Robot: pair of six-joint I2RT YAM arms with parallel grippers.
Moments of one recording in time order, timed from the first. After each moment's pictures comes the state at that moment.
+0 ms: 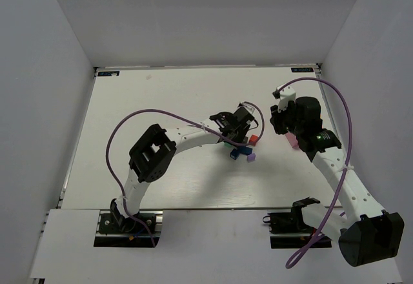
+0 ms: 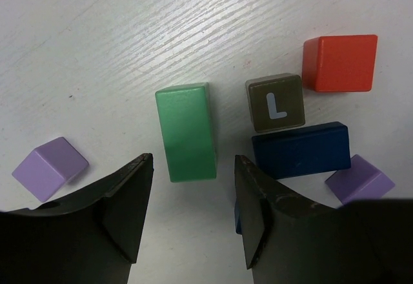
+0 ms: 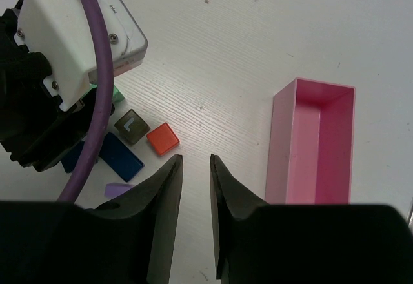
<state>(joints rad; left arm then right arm) -0.96 2.10 1.64 -0.51 -0.33 -0.31 0.26 1.01 0.87 -0.38 -0.15 -0.21</state>
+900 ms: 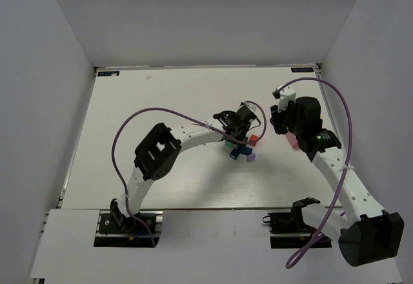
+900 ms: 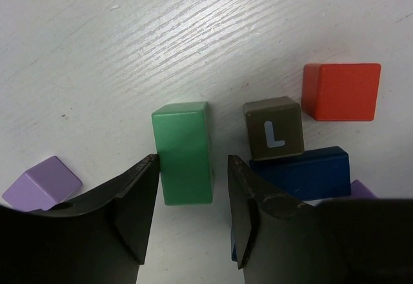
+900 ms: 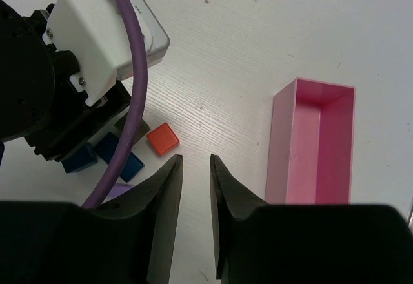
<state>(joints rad) -0.96 2.18 1.71 -0.52 -0.33 -0.31 0.26 1.01 0.87 -0.38 -0.15 -0.21</state>
